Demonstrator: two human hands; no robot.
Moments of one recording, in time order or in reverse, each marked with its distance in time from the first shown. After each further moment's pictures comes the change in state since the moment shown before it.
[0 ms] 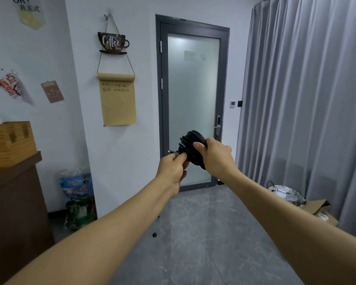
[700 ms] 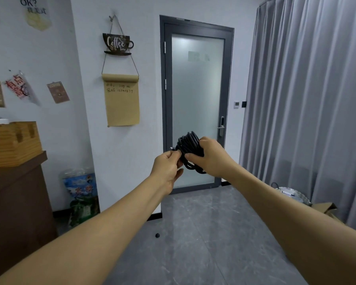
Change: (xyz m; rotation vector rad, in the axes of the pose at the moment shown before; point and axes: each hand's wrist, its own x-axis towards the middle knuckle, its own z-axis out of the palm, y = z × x) left_hand 0.005 0.010 -0.017 0.029 0.021 -0.006; right_hand 0.013 -0.005 0.006 0.098 -0.128 -0.221
